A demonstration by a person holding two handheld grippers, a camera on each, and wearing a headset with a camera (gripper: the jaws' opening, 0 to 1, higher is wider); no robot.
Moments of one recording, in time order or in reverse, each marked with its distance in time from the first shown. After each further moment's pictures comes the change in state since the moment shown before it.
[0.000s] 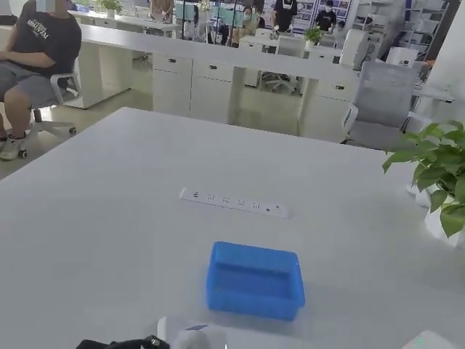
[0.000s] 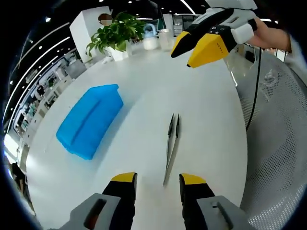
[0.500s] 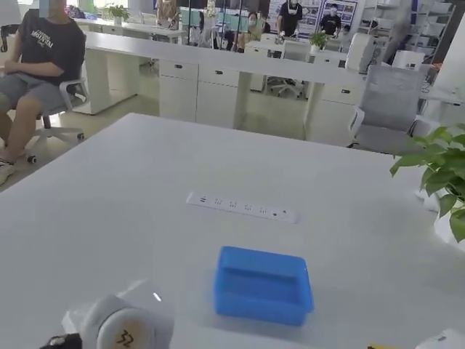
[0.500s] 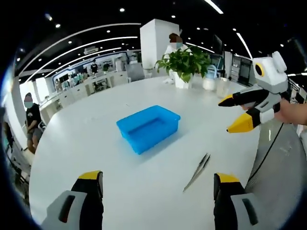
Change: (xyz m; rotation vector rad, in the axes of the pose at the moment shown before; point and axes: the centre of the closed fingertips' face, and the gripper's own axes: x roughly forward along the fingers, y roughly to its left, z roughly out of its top) left arm -0.101 0.055 0.010 -0.426 -0.243 0.340; right arm -0.002 -0.016 0.015 0.056 -0.087 -0.080
